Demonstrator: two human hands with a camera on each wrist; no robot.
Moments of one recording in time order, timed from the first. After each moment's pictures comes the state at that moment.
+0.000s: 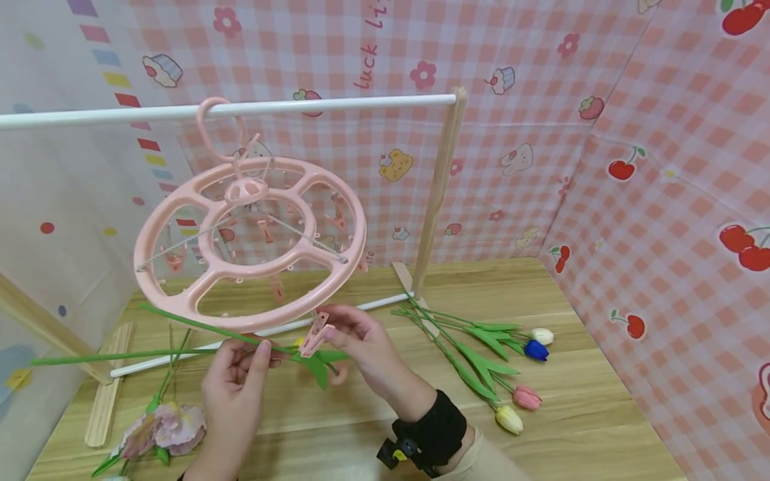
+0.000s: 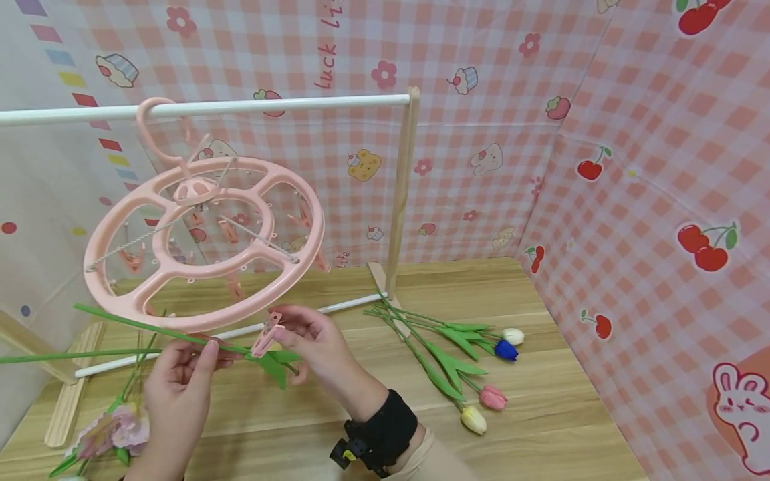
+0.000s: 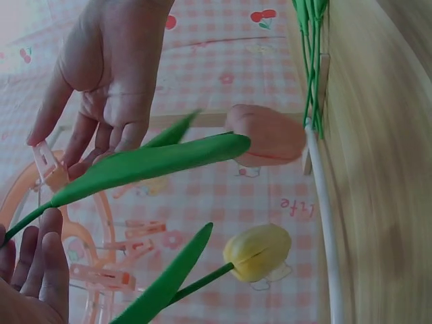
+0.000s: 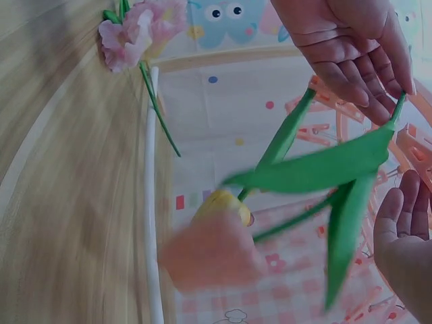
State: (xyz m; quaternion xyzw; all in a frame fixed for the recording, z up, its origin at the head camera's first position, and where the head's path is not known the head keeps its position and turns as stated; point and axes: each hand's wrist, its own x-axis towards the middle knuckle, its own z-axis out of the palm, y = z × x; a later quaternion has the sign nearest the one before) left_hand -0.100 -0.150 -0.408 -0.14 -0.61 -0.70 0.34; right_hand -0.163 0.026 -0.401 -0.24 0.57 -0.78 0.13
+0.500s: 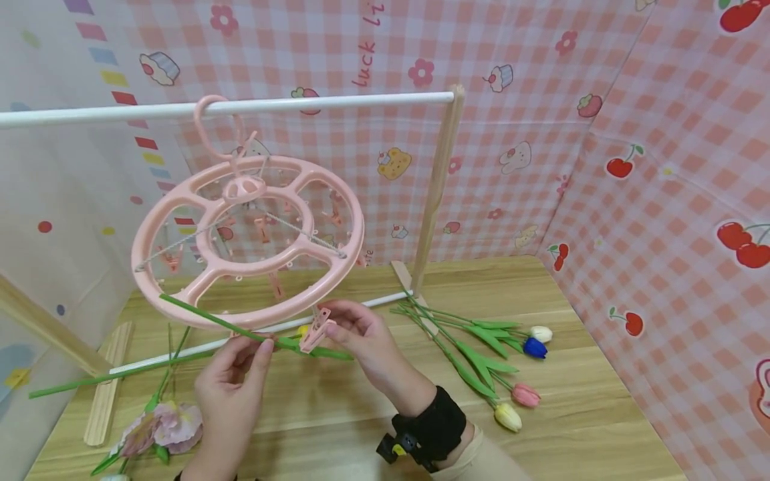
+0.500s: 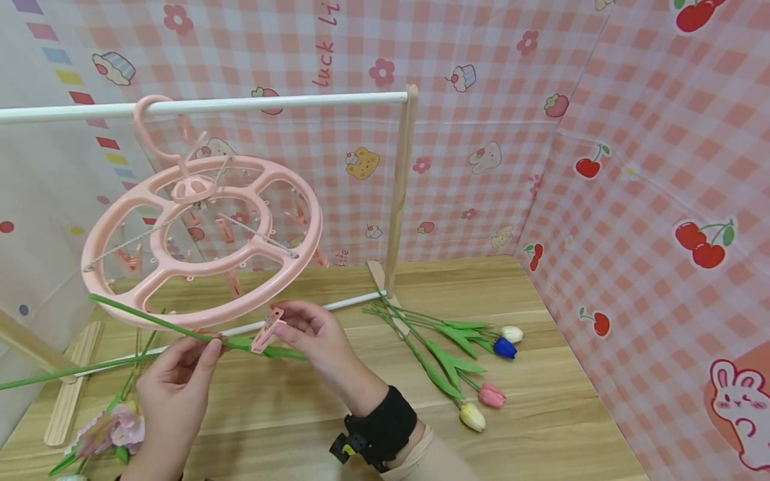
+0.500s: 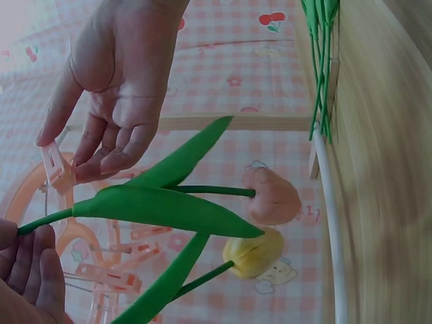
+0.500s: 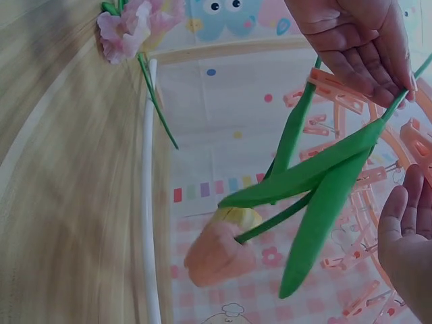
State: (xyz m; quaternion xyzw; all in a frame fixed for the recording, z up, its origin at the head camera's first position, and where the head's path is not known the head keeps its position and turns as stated) left_hand -0.101 -0.148 -0.402 -0.14 -0.60 -0.70 0.38; right_hand -0.165 0.029 -0.397 -0.23 0.56 -0.79 0.13
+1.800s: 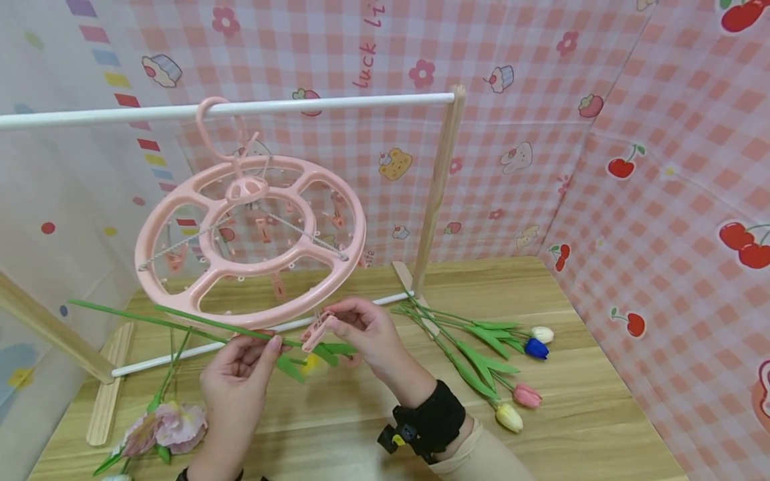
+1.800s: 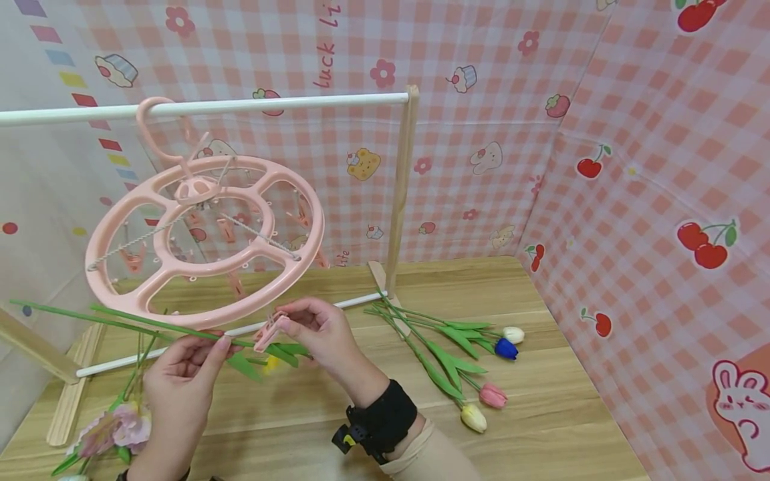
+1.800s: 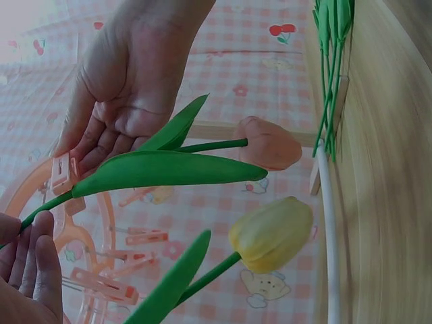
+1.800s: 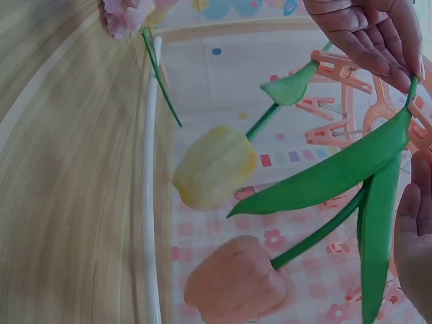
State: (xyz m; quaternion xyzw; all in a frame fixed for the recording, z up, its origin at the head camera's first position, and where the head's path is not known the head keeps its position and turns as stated) left_hand -0.100 -0.143 -0.394 -0.03 -0.63 -0.72 0.30; right_hand -0.175 0.031 -0.400 -0.28 0.57 -0.77 0.07
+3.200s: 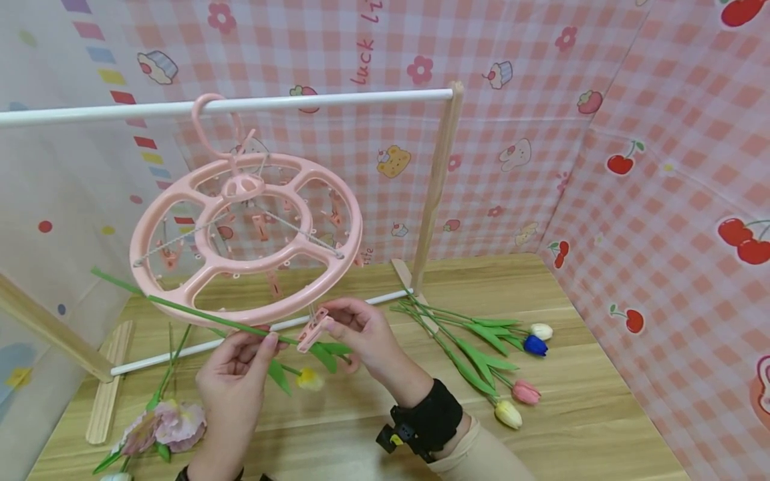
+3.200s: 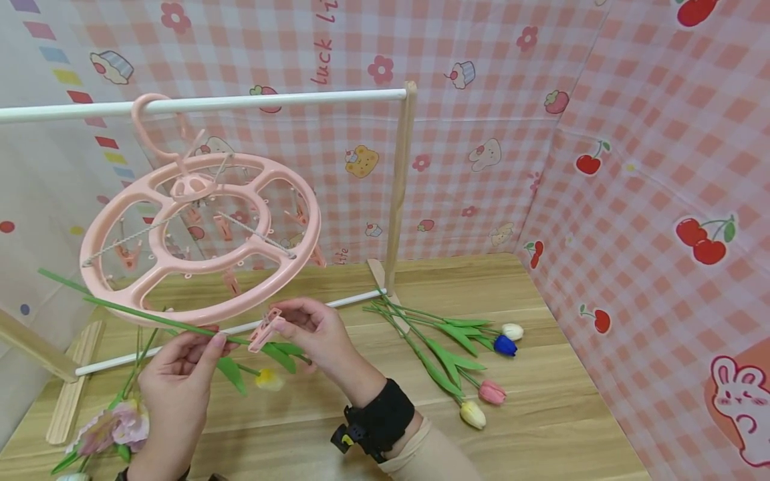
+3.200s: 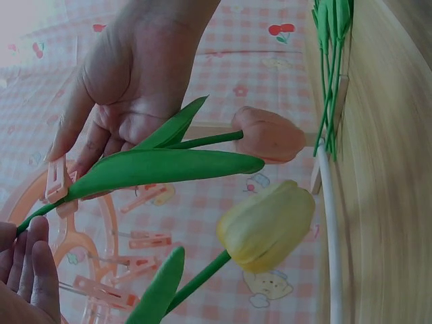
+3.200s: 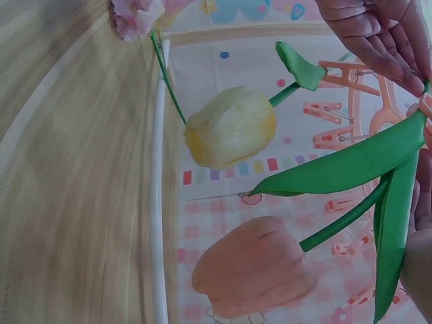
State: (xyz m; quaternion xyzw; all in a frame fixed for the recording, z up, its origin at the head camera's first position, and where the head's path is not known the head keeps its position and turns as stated) left_hand -0.099 -0.139 -0.391 -0.02 -0.61 -0.73 0.31; right_hand -0.174 0.031 -0.405 -0.28 0.57 -0.77 0.09
